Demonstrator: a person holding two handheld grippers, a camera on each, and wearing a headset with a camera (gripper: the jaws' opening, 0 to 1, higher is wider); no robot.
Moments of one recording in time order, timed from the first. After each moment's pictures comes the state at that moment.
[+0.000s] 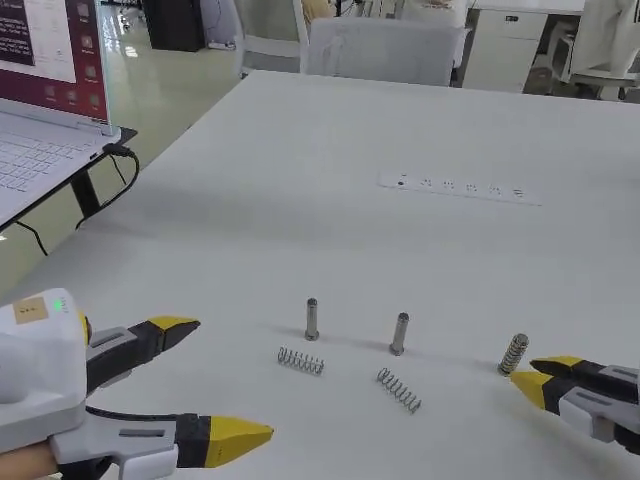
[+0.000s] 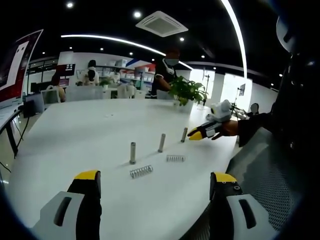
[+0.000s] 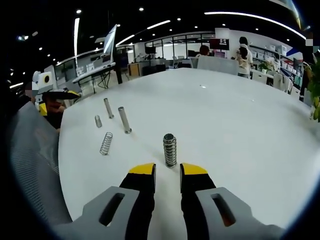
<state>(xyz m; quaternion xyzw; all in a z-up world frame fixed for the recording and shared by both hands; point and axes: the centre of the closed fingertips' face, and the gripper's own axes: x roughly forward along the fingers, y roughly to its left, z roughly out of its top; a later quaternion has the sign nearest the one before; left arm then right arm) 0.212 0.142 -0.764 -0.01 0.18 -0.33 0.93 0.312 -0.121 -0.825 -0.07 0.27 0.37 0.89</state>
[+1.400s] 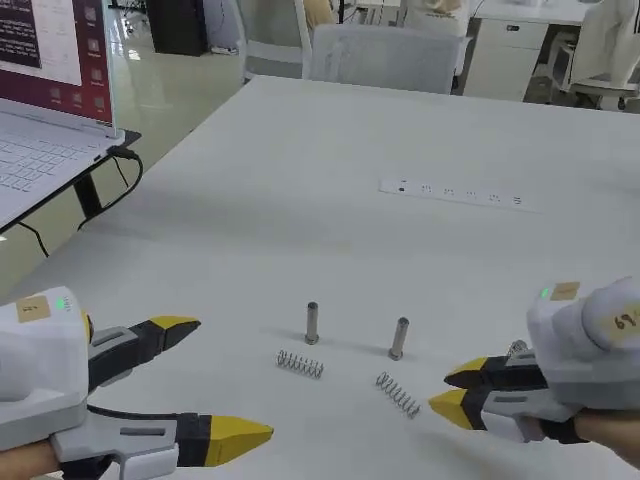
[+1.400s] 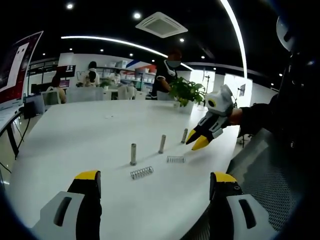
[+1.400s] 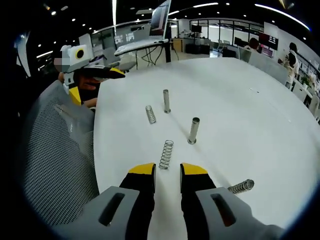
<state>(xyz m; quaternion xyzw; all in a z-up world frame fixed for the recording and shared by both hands) 0.212 0.142 -0.761 -0.01 0.17 -0.33 0.93 0.264 -0.025 -0.810 -0.18 0.32 0.52 0.77</state>
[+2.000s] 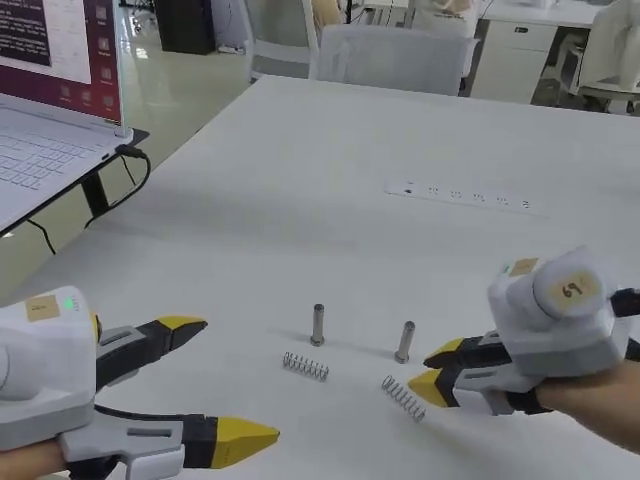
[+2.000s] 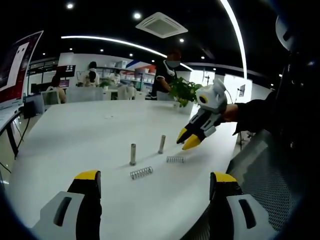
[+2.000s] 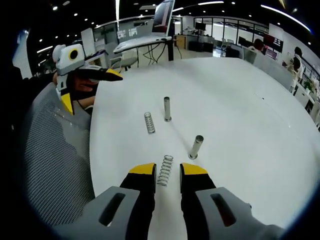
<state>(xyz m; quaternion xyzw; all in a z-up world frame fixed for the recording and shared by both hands) 0.212 0.143 -0.761 -0.01 0.17 -0.33 0.93 0.277 0.002 -0.807 -0.20 0.33 0.52 0.76</state>
